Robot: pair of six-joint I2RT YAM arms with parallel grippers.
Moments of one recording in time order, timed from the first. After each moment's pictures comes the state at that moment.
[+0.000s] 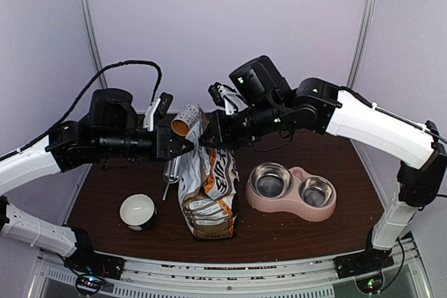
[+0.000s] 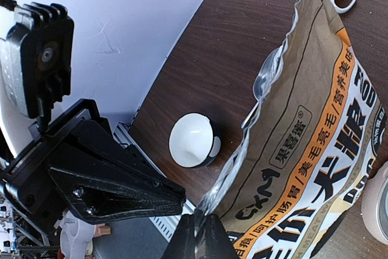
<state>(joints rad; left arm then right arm) -0.94 1.12 1.10 -0.40 0.16 -0.69 1.10 1.72 1.85 -0.74 -0.07 0.73</state>
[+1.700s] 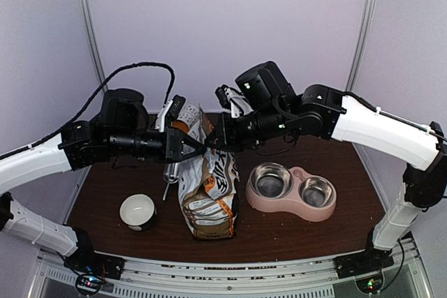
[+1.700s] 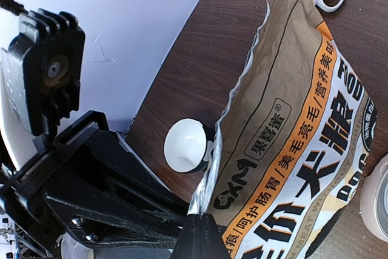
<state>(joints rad) -0.94 1.19 1.10 -0.32 0.27 -0.70 1.11 1.67 1.75 -0.67 -0.04 0.77</state>
